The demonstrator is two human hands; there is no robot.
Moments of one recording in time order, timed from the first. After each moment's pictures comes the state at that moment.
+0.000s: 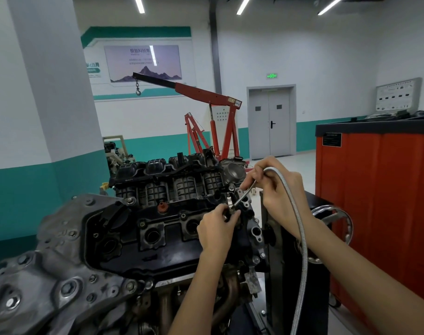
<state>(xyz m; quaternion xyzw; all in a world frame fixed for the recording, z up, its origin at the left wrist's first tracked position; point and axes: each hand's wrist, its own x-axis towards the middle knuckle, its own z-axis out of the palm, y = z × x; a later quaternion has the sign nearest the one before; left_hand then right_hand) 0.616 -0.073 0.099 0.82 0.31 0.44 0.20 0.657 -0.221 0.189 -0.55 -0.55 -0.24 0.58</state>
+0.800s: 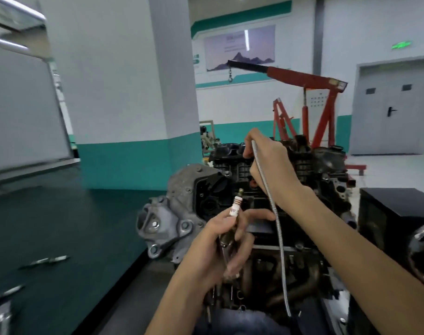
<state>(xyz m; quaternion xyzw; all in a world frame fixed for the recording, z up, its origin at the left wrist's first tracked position) 0.373 -0.141 0.140 0.60 -0.16 0.29 0.73 0.533 -0.133 0.227 -0.54 -0.66 -0.23 0.48</state>
